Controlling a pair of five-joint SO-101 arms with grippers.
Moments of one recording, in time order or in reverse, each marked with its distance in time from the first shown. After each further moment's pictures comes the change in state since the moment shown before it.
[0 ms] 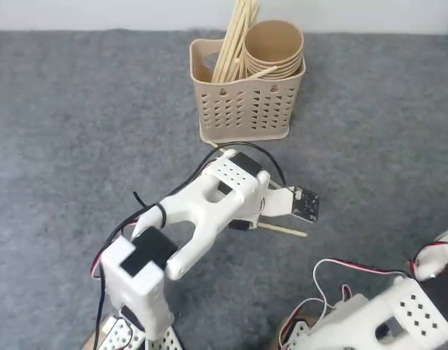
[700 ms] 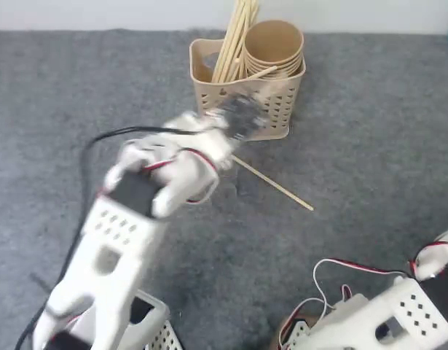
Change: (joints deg) left arm -11.6 -51.1 7.6 -9.9 34.1; right arm 0.0 0.0 0.0 0.0 0.0
